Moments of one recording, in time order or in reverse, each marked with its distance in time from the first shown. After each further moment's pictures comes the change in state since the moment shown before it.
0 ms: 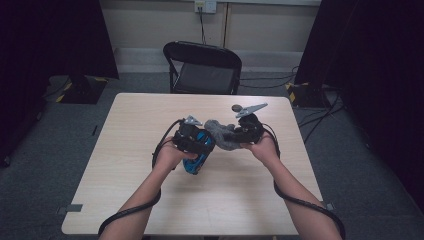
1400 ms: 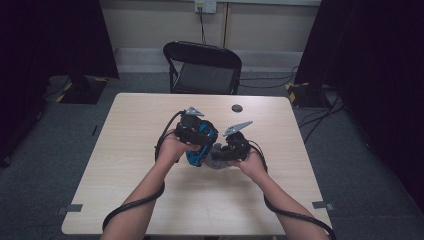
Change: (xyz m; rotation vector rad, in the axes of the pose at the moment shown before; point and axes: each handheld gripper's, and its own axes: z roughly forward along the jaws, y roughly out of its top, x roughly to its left) left arm 0.001 0.026 -0.006 -0.051 0.016 -0.018; right arm 0.031 -0.034 0.048 0.033 0.149 0.020
